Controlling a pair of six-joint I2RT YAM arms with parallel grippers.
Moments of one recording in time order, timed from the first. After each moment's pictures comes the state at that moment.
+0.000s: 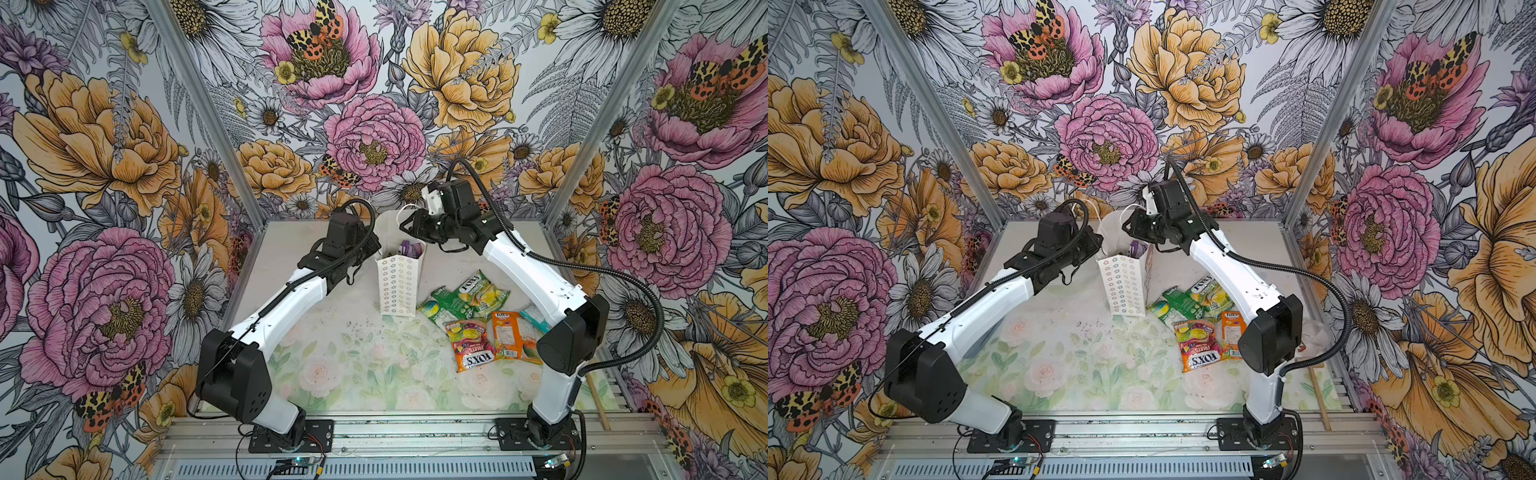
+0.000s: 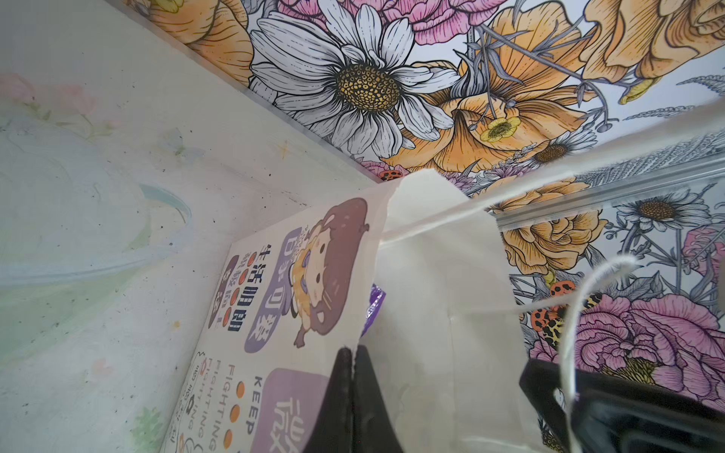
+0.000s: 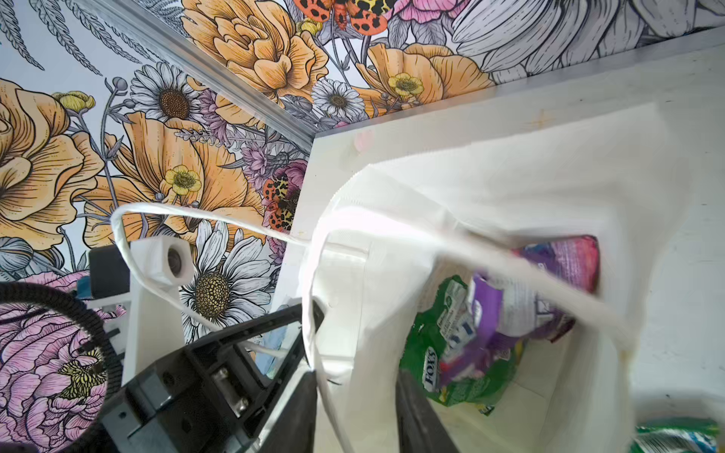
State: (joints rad) left arm -0.43 1.51 1.29 -0.30 0.03 -0.90; right arm 0.53 1.85 1.95 -0.71 -0.34 0.66
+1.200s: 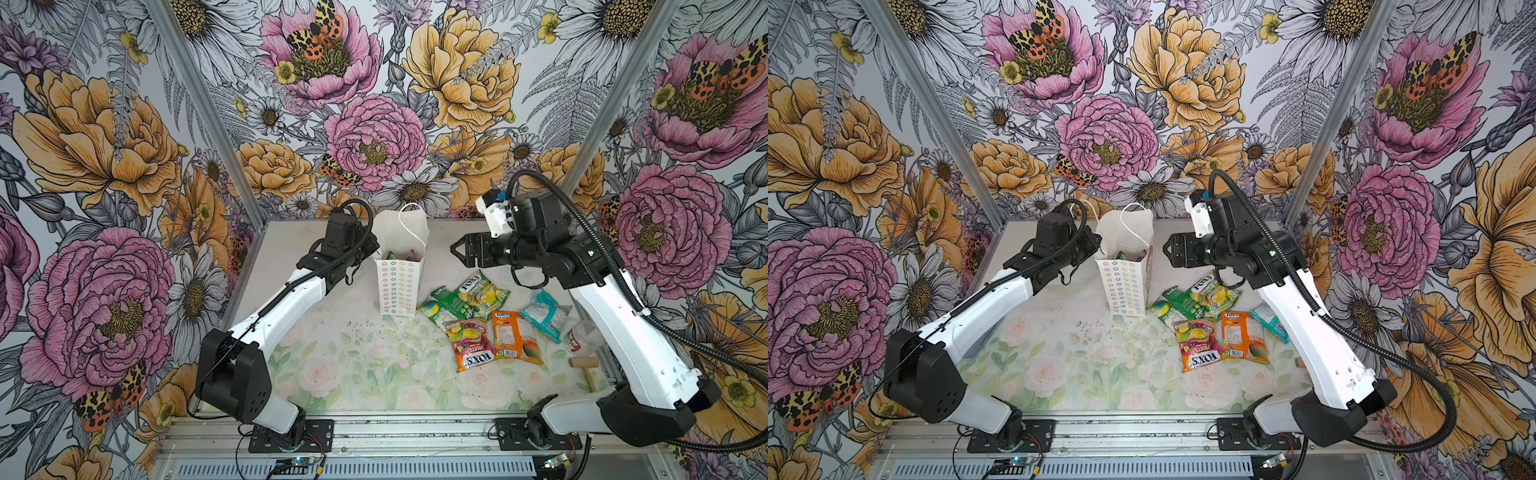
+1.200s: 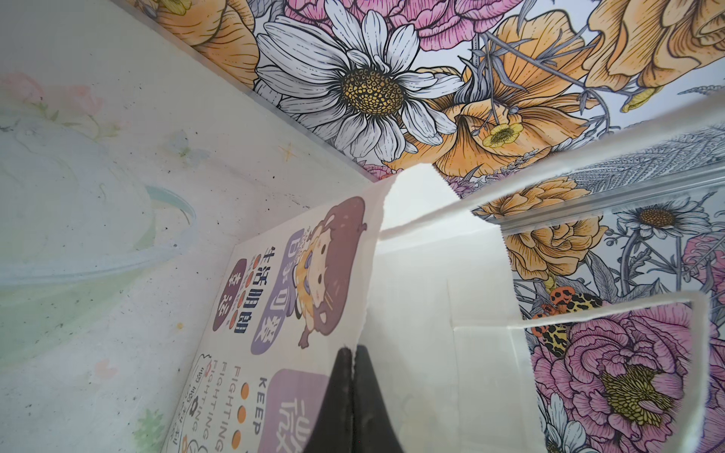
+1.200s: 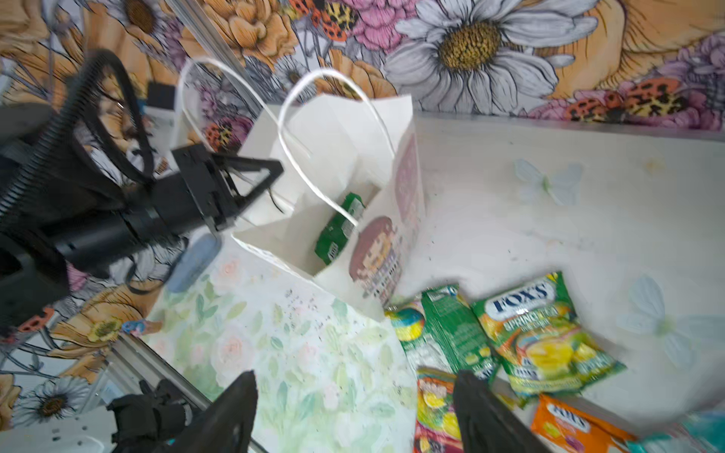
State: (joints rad) left arm -0.42 1.51 1.28 -0.29 0.04 -0.90; right arm 0.49 1.35 1.78 -1.17 -0.14 0.29
